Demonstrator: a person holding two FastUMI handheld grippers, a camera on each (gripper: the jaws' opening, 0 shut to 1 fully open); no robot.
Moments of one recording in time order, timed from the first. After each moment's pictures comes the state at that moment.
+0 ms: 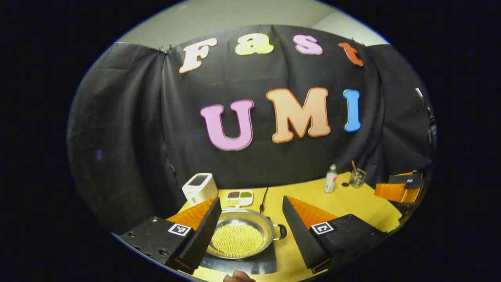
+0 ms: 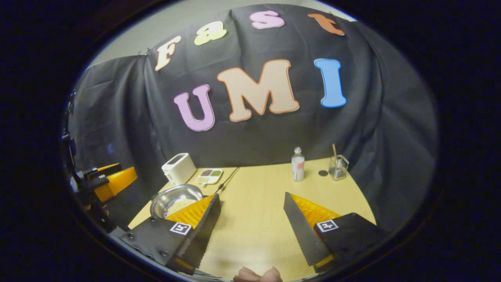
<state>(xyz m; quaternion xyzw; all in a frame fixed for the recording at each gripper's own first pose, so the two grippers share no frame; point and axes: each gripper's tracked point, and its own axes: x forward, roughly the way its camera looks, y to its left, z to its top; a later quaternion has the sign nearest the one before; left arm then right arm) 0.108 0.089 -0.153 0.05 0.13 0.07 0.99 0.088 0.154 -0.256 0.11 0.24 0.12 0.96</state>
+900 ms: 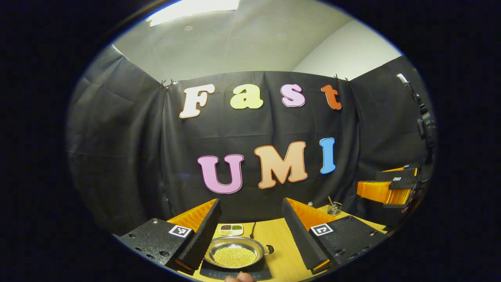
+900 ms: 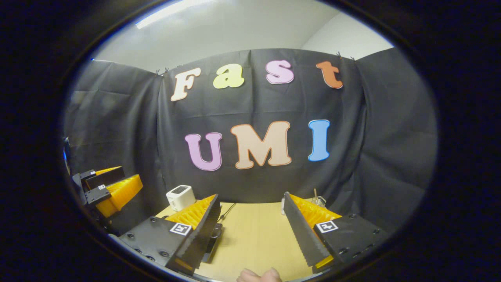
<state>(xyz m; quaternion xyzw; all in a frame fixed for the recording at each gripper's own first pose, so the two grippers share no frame) 0.012 0.080 -0.040 0.05 0.00 0.01 1.00 -0.014 0.163 -0.101 0.08 0.10 0.06 0.99</state>
